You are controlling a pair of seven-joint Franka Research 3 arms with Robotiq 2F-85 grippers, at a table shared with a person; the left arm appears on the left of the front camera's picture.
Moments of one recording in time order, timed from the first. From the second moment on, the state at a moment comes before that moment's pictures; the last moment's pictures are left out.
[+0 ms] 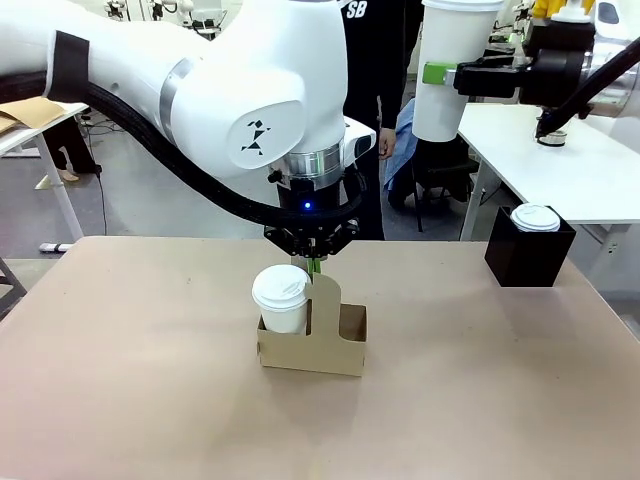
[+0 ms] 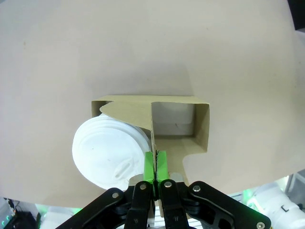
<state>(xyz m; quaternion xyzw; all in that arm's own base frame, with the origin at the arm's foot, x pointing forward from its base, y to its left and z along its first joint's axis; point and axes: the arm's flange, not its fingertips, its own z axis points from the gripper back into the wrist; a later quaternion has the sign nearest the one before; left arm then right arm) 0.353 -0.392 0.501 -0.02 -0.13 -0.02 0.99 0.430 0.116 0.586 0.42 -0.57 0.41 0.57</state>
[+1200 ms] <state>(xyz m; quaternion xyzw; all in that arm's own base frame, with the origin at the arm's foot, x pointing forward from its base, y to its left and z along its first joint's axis) 0.357 -0.356 0.569 -0.10 -0.15 -0.09 0.98 0.430 0.116 0.586 0.42 -0.57 0.41 0.57</state>
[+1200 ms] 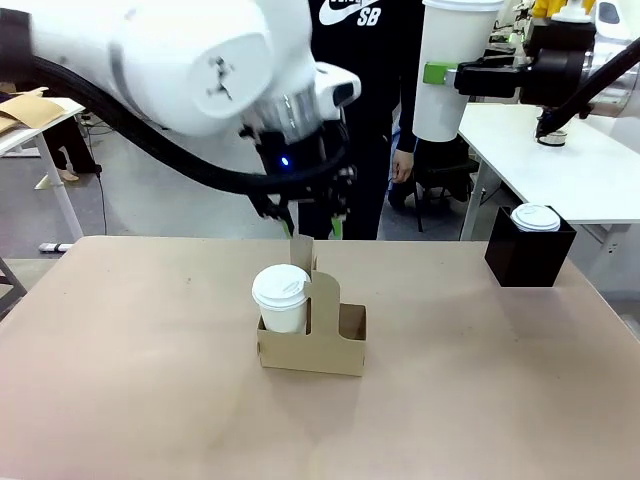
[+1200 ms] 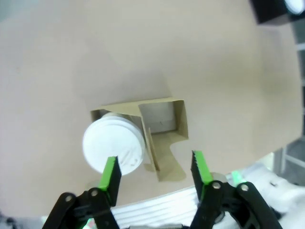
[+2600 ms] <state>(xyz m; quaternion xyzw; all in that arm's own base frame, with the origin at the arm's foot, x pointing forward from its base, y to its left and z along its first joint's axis) 0.360 -0.147 0.597 -0.11 -0.22 -0.33 0.91 0.400 0.168 0.447 0.49 -0.48 0.50 0.53</state>
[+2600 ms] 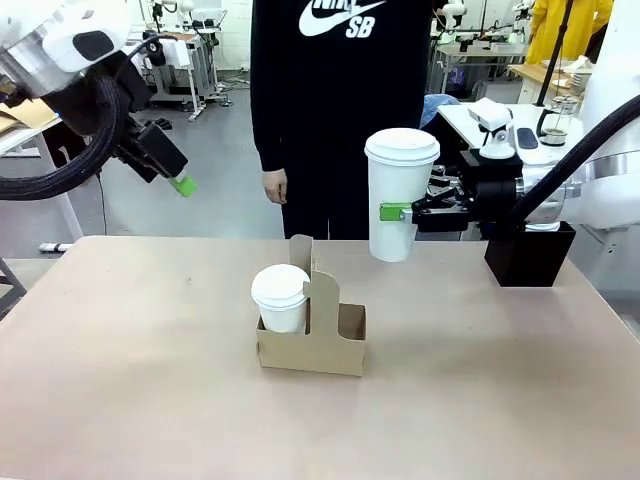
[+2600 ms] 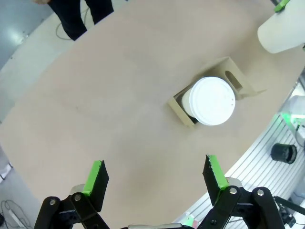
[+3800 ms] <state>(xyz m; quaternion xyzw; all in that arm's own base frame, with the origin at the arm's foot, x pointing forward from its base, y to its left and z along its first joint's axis) 0.381 -0.093 0.556 -0.13 -0.20 -0.36 0.90 0.405 0.235 0.339 0.58 -0.43 0.51 0.46</state>
